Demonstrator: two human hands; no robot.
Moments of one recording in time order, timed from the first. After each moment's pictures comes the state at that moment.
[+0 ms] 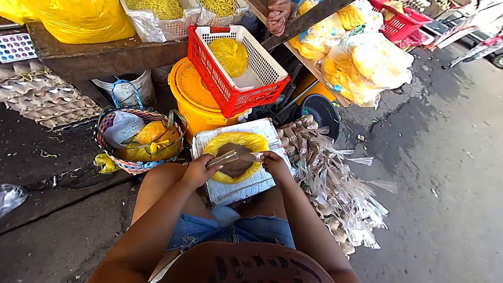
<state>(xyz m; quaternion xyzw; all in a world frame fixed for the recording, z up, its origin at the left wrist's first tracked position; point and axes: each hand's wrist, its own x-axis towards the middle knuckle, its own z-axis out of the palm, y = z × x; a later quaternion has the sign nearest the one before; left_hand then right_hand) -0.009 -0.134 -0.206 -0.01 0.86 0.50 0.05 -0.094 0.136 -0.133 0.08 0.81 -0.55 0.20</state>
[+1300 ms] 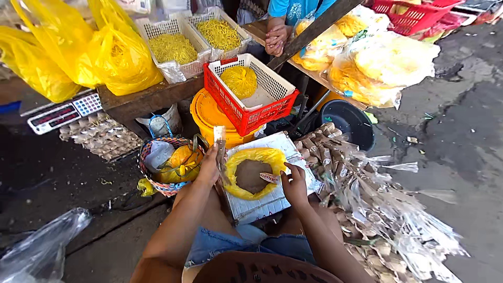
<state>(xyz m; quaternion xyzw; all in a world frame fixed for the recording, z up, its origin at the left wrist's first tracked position) -0.057 -0.145 -0.130 -0.18 0.49 0.85 -0.05 -0.065 0.140 -0.161 -0.03 0.91 -0.41 -0.05</state>
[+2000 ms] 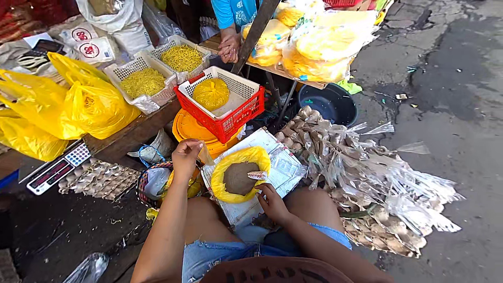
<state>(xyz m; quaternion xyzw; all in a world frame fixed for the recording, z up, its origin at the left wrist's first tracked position) -0.089 -0.148 -0.065 -0.03 0.77 0.60 -0.22 -0.007 0.147 -0.224 -0.17 0.86 -0.48 0.00</state>
